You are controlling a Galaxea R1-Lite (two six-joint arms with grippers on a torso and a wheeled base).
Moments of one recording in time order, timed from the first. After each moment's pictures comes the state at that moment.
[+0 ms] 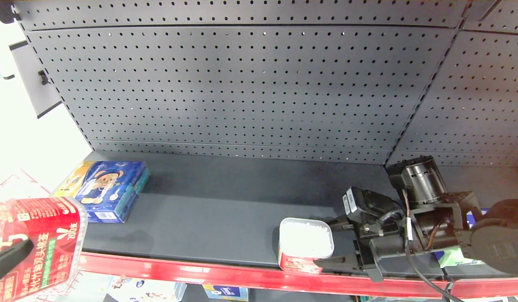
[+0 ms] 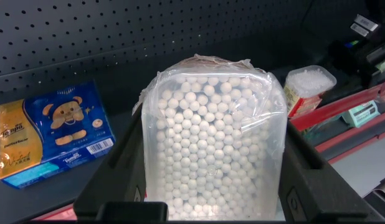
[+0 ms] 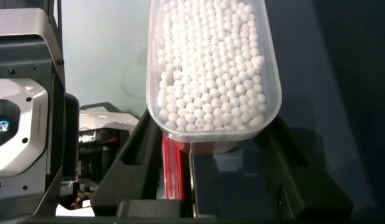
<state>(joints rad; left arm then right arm) -0.20 0.64 -0.58 0.06 -0.29 0.06 0.47 1.73 -0.67 -0.31 0.72 -0.68</state>
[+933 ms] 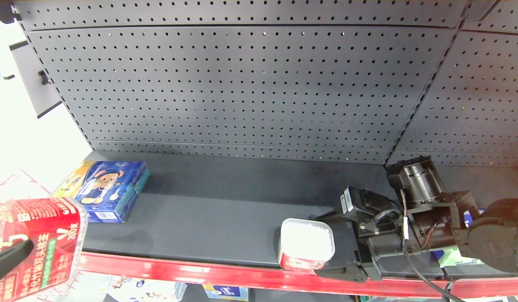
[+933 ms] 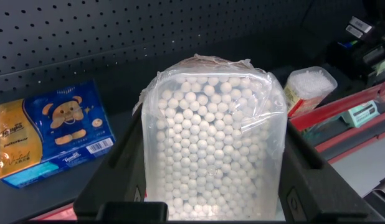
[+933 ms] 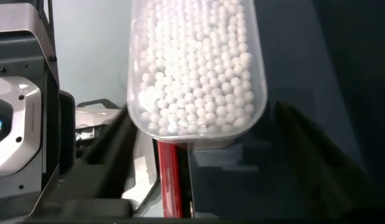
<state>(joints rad) -0.20 0.64 -0.58 0.06 -0.29 0.06 0.47 1.74 -0.67 -0.31 0.68 -0.68</state>
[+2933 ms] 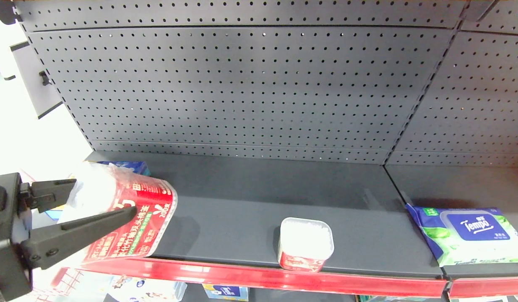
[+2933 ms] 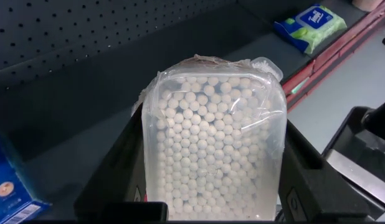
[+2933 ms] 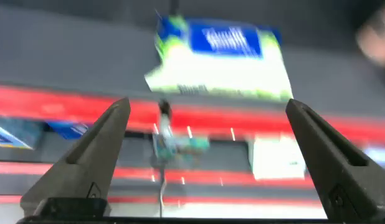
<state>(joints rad) -0.37 1.00 -0.69 -0.06 -0.44 0.06 -0.14 0.21 -0.27 0.27 -0.01 -0.15</state>
